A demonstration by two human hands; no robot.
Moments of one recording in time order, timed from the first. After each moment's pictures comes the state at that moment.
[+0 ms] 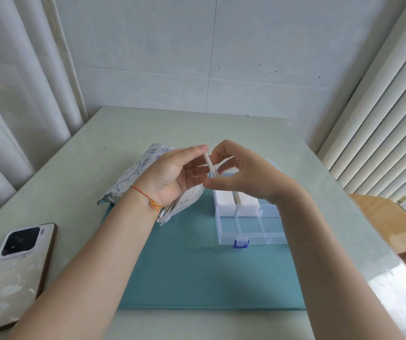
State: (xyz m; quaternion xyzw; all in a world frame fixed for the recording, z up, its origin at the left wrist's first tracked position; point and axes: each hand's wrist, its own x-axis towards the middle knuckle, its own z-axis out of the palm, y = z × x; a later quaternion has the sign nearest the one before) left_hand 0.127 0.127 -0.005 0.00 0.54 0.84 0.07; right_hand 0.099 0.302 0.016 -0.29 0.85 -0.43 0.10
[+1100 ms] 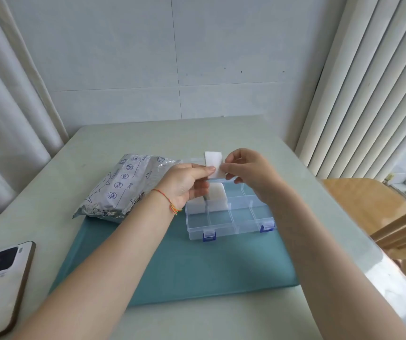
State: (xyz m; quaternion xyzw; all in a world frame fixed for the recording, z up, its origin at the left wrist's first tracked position) left_hand 0.112 0.213 -0.015 -0.11 0.65 0.75 0.07; right_hand 0.074 0.376 -0.019 -0.09 0.78 -0.62 0.05
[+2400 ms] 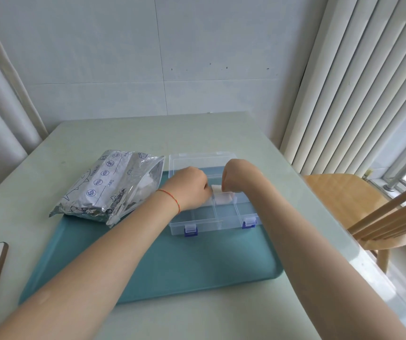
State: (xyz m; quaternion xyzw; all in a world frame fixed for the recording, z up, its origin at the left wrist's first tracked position) left_hand 0.102 0.240 -0.034 0.12 0.99 0.11 0.01; right_hand 0.041 0.383 -0.042 -0.04 0.99 -0.10 0.11
